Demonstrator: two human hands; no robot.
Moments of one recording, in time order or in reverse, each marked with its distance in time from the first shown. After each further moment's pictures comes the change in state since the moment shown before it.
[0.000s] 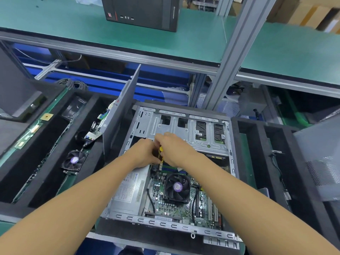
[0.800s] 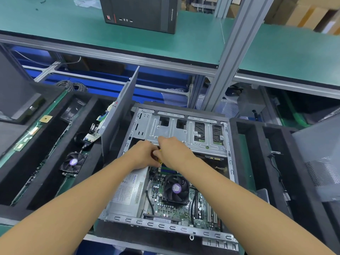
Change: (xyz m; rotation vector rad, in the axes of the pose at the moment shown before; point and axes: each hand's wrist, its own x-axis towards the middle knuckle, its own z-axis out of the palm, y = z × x) left_hand 0.000 0.002 -0.001 -0.042 -0.033 -0.014; right_hand -0.006 -0.005 0.000 0.007 0.035 0.111
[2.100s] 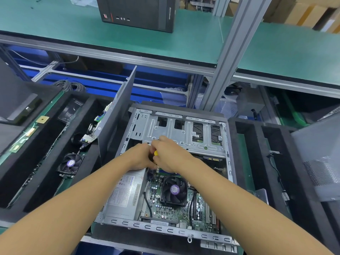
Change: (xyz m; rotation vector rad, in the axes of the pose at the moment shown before) left_hand 0.003 0.001 -0.002 0.022 -0.107 -0.029; right_hand 0.001 0.005 0.005 0.044 -0.055 -0.114
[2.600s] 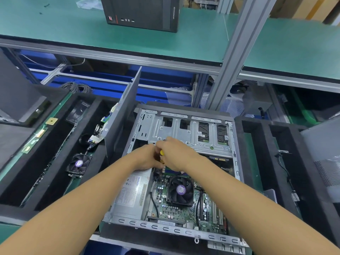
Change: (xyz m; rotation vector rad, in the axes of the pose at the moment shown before) left_hand 0.002 -0.004 0.001 -0.102 -0.032 0.006; right_hand 0.003 0.000 -0.007 -0.092 -0.036 -0.016
